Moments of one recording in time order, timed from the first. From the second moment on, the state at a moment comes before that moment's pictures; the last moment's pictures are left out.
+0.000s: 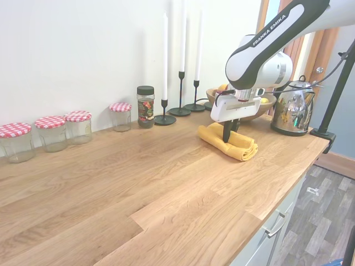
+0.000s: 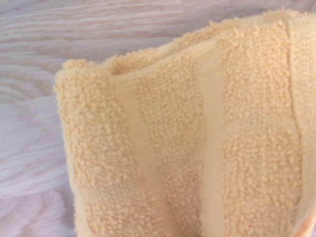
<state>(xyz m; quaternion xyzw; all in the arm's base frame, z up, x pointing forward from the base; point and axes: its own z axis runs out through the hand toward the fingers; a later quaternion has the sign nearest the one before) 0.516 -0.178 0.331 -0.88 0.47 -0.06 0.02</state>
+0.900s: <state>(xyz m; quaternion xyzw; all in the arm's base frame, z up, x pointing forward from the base) 0.508 -0.203 0.364 -0.87 0.49 -0.08 0.03</state>
